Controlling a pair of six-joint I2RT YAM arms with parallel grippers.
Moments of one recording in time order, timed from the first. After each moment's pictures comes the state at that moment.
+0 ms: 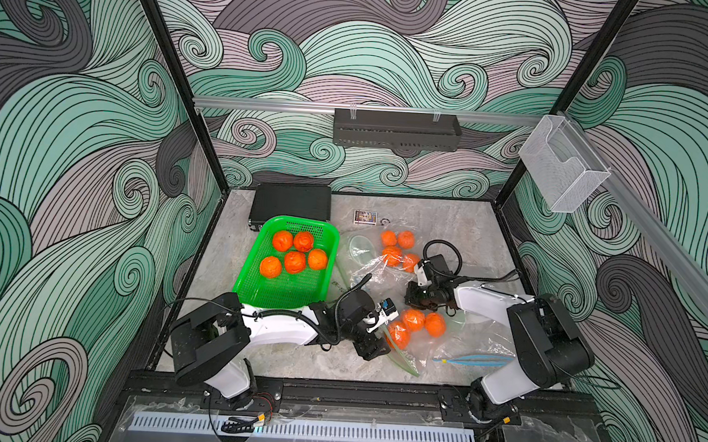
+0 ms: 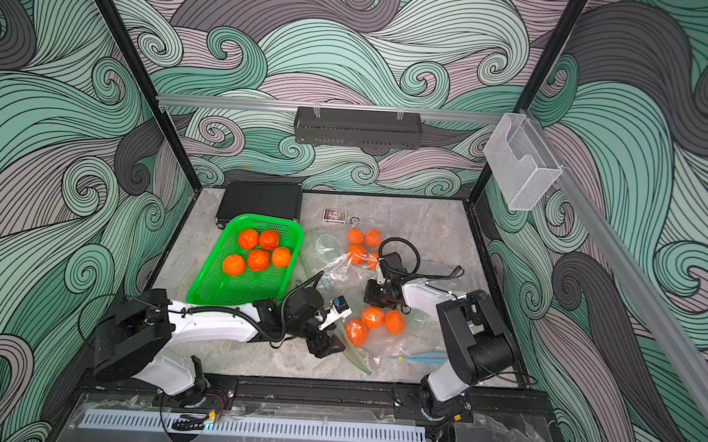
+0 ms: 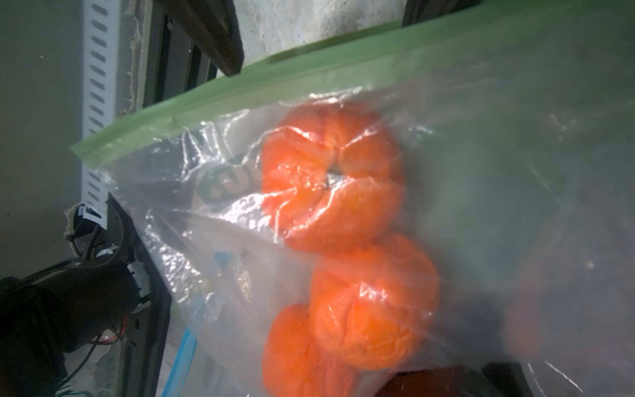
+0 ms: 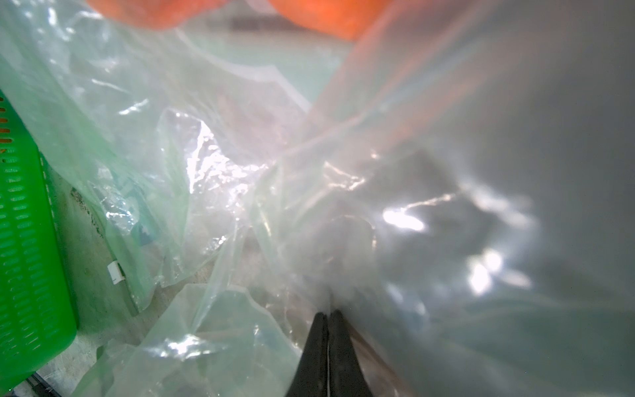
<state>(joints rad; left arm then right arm) -1.06 1.56 0.73 -0.01 0.27 -0.10 0.40 1.59 0.72 -0.27 -0.26 0.52</state>
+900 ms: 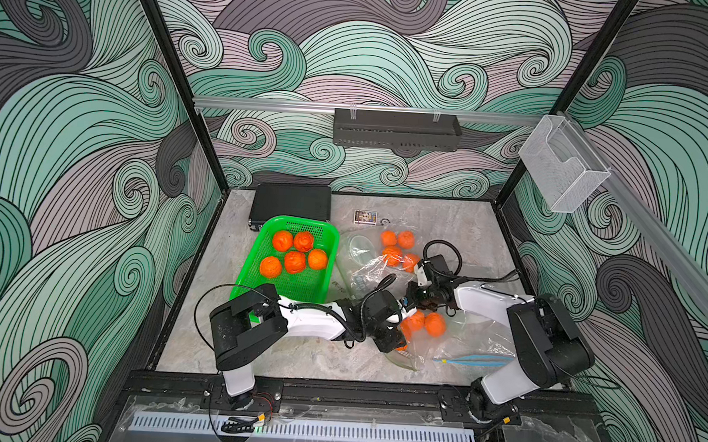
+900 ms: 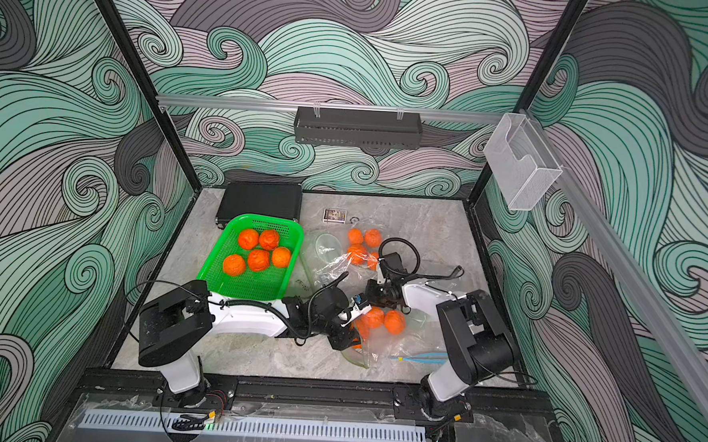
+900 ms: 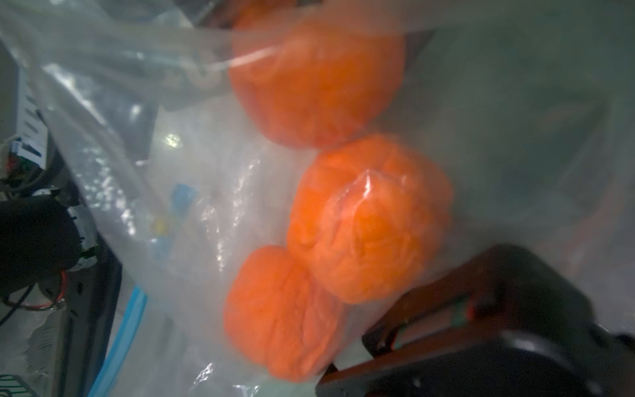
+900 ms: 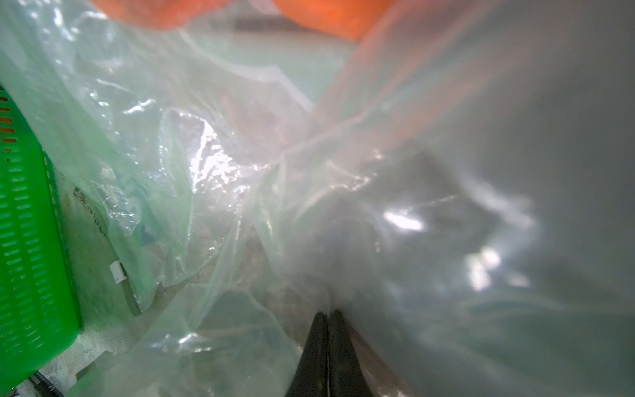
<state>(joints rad) -1.11 1.72 0.91 -0.05 0.16 -0.18 0.40 1.59 0.71 -0.25 -0.27 0.53</state>
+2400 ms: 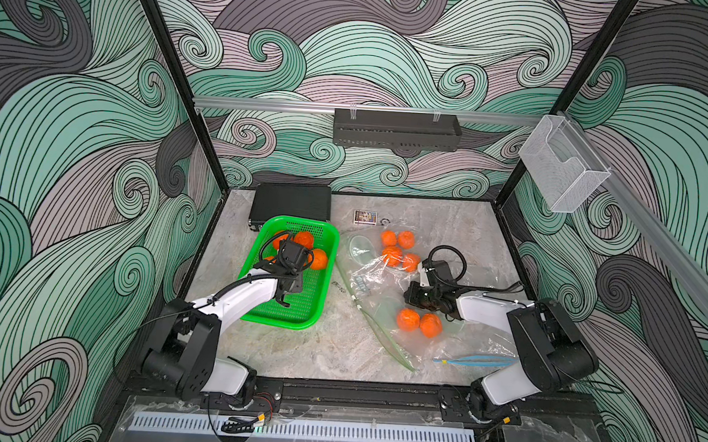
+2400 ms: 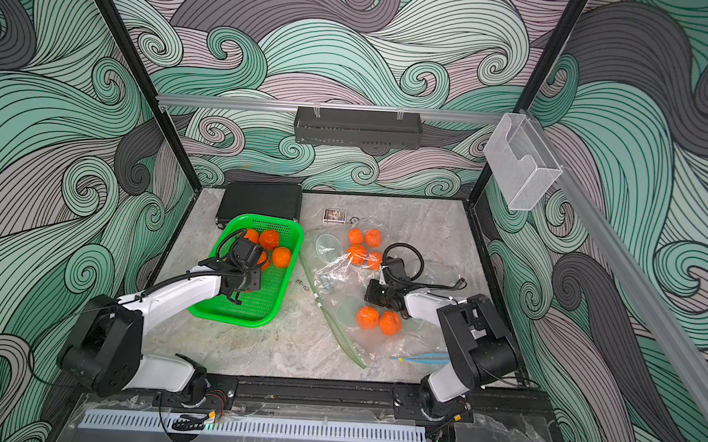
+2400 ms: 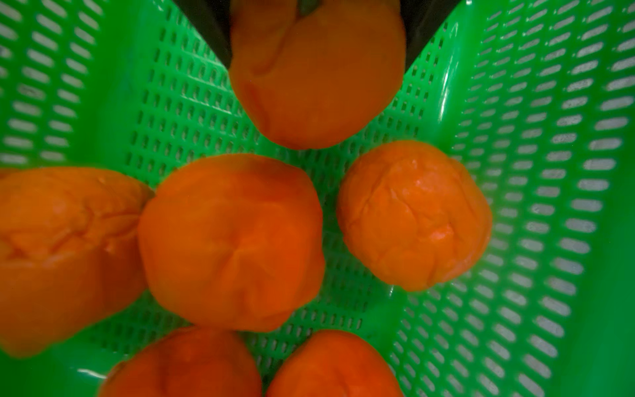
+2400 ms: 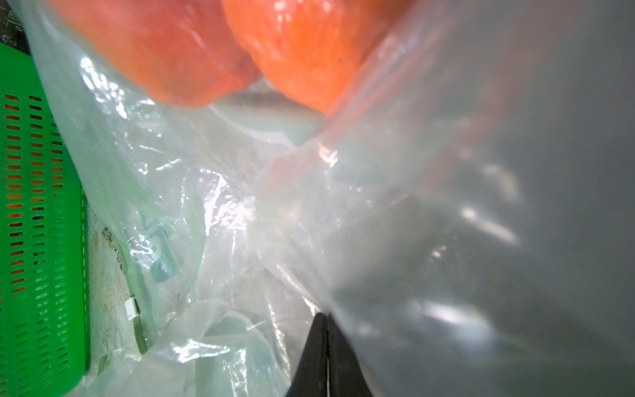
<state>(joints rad) -0.36 1.45 0.81 -0.55 -0.38 -0.46 0.40 1.57 0.60 -0.01 -0.22 0.58</state>
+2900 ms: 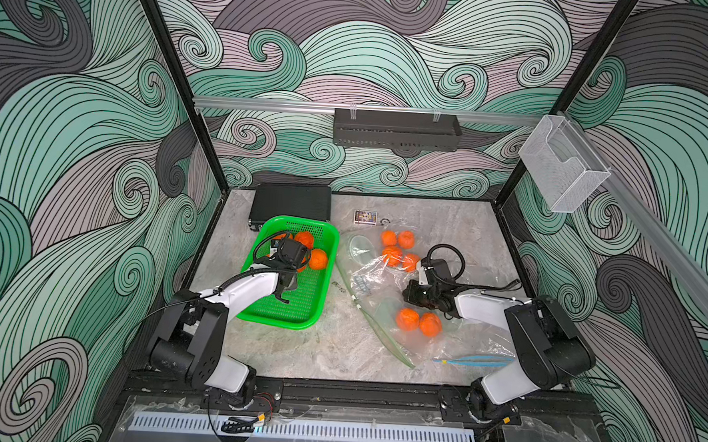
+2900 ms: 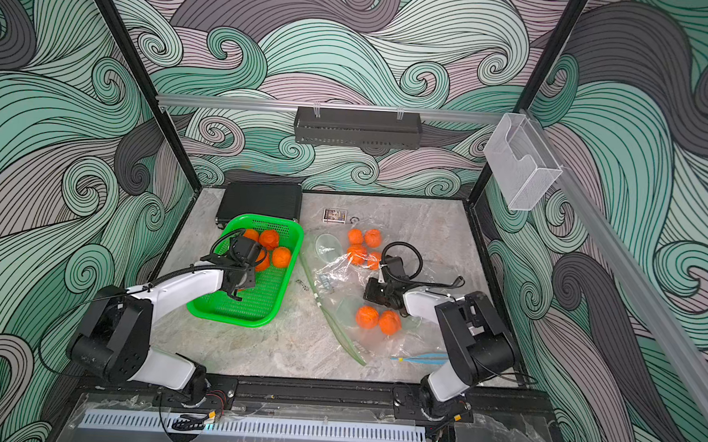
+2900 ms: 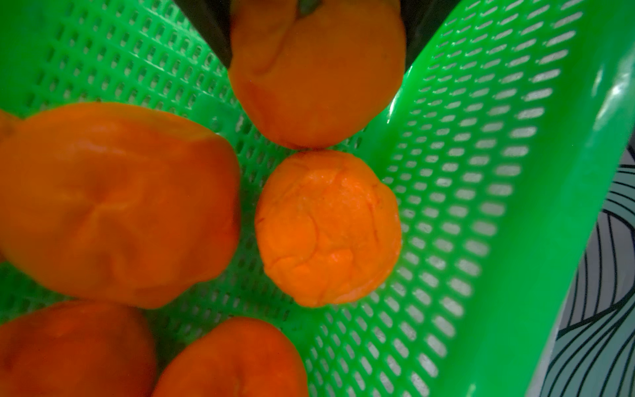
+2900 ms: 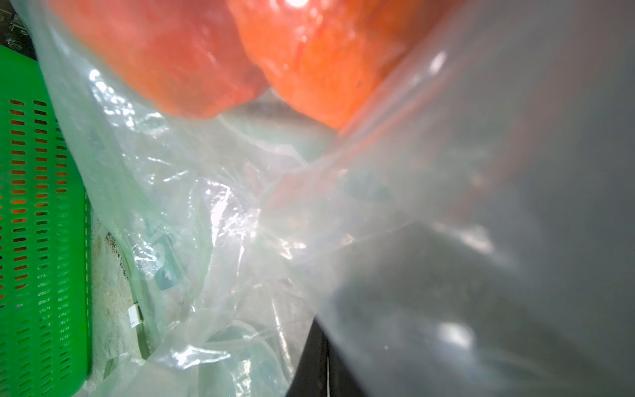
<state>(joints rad) -0.33 1.45 0.81 -0.58 -0.49 -0.53 0.40 1.59 0.62 0.00 -0.22 0.58</state>
